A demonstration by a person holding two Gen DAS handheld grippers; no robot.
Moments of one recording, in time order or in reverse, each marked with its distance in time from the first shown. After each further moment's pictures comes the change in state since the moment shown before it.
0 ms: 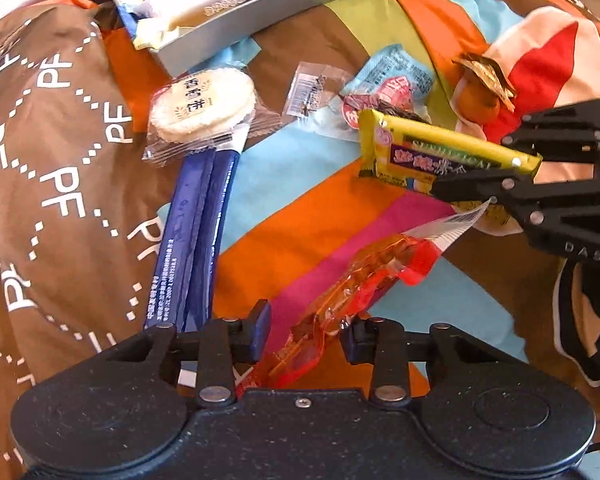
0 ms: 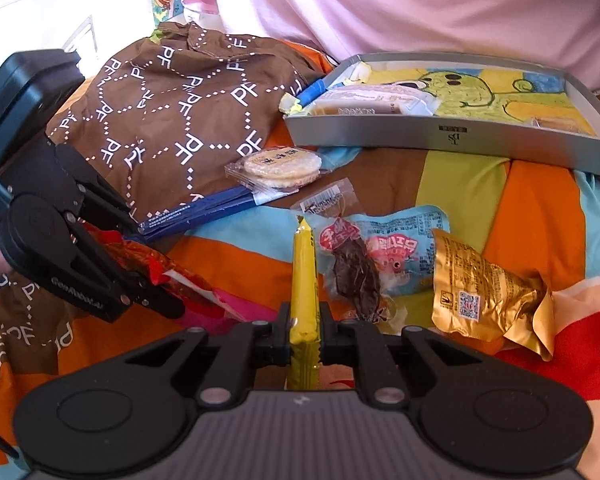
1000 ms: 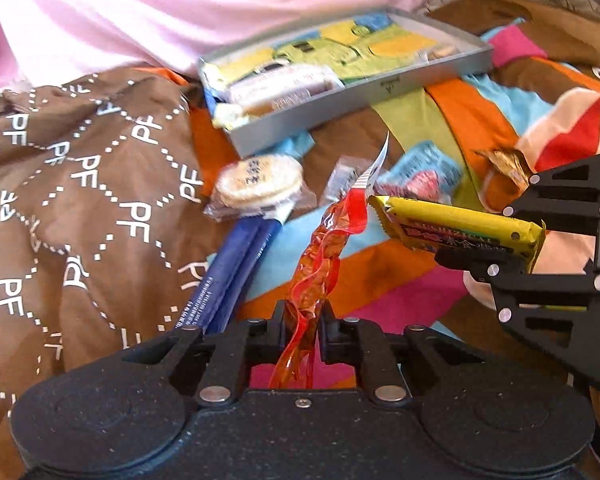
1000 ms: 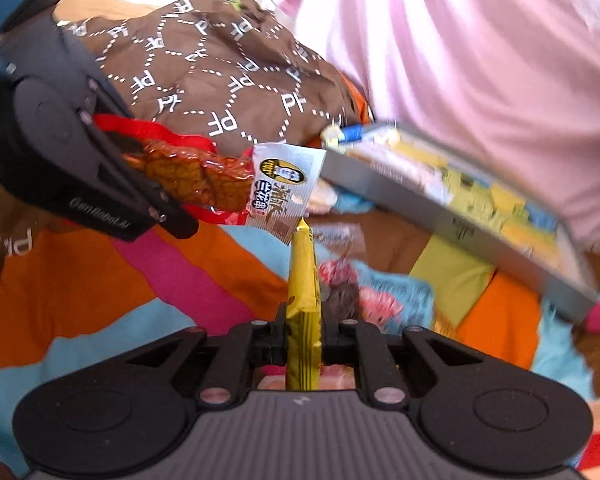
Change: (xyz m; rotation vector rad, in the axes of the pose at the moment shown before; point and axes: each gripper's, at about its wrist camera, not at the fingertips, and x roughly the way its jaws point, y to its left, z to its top) left arm -0.023 -0.039 -0.029 -0.156 -0.360 0.247; right arm 0.002 0.059 -0.021 -0.463 -0.119 -0.245
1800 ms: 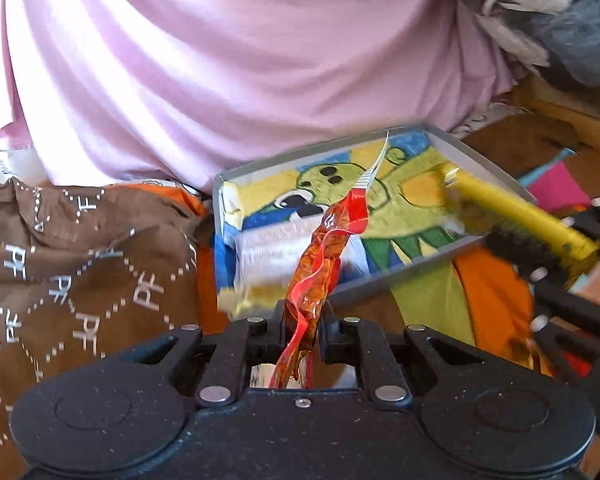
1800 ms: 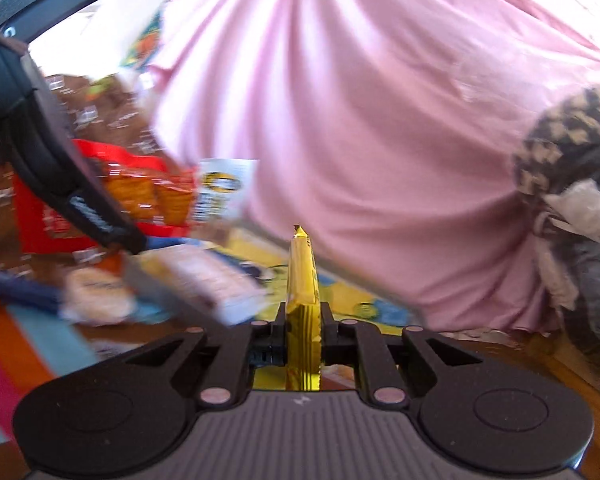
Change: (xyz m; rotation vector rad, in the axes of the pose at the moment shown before) left arm 0.011 -0.010 0.130 -0.117 -0.187 0.077; right arm 0.002 -0.115 0.031 0.047 -0.258 -0.347
